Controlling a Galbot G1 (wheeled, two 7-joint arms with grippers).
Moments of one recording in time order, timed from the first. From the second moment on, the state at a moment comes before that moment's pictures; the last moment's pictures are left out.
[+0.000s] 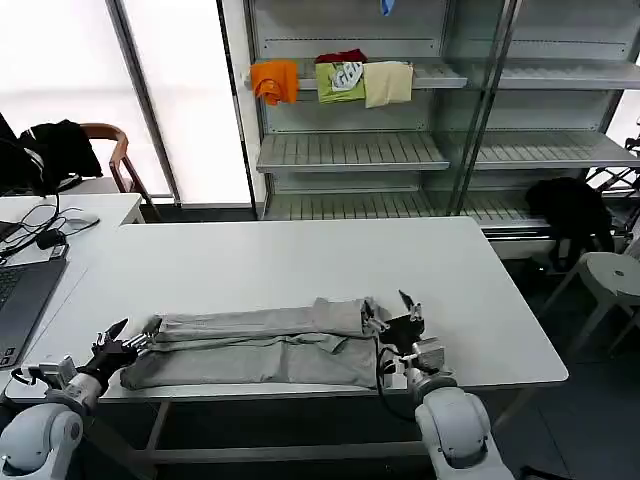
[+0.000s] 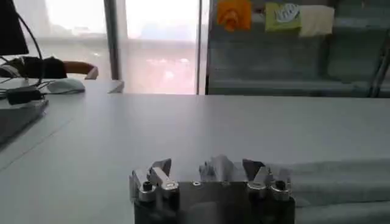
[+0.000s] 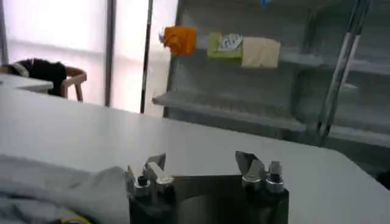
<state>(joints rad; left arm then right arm) 1.27 -1.09 -0.80 -1.70 -0.51 0.35 0.20 -1.11 1.43 0.39 1.99 0.04 -0.44 -0.04</state>
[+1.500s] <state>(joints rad) 1.28 -1.15 -0.89 -1.81 -0.25 0.30 0.20 -1.05 1.40 0.53 2.04 0.24 -0.44 0.02</state>
